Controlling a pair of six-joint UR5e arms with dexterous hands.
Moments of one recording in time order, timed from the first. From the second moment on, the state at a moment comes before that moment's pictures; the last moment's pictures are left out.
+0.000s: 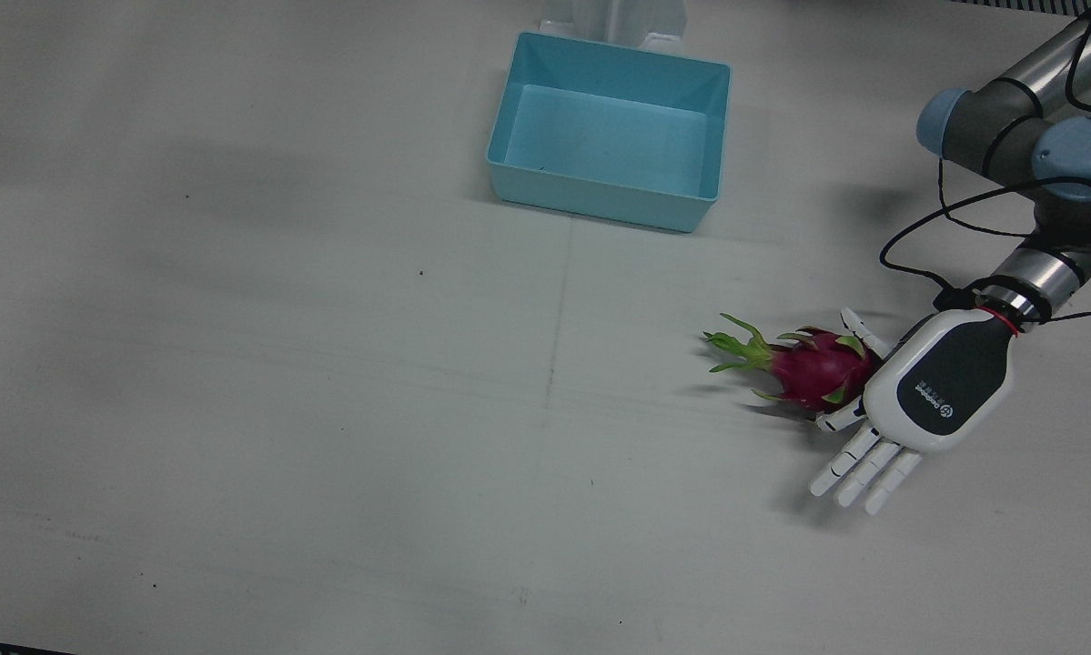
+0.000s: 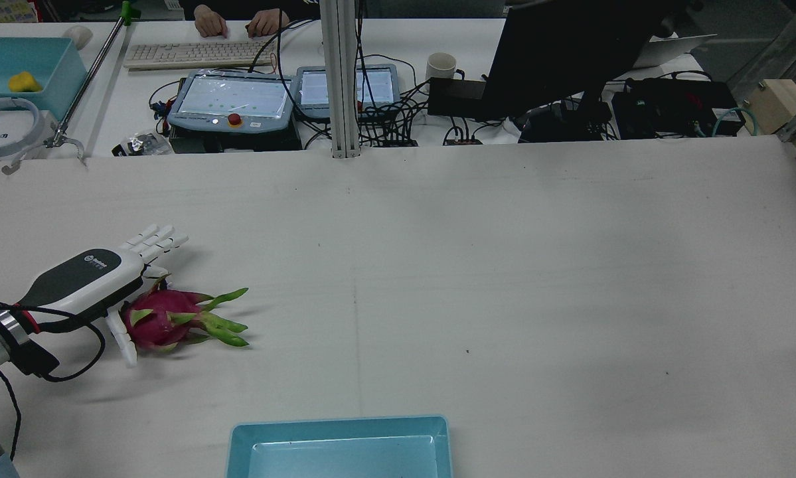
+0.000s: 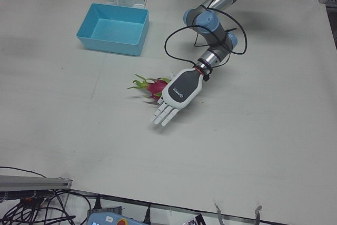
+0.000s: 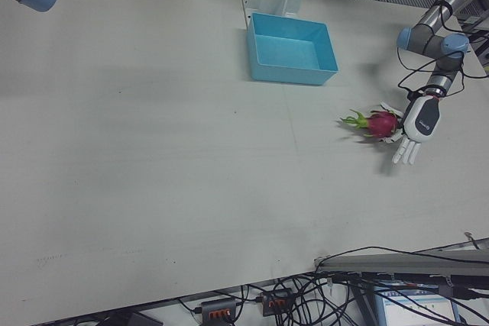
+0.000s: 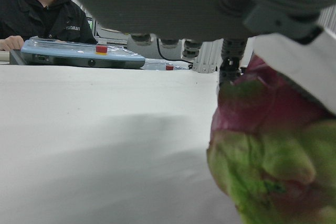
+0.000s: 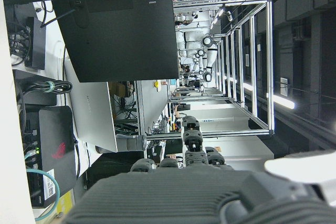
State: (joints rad) left arm -0.74 -1.73 -1.72 0.10 1.42 1.62; right arm 1.50 -1.55 1.58 -3.30 -1.45 0.11
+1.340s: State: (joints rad) left arm -0.49 -2.30 -1.96 0.85 1.79 1.44; right arm 1.50 -1.55 1.58 -3.29 -1.45 0.11
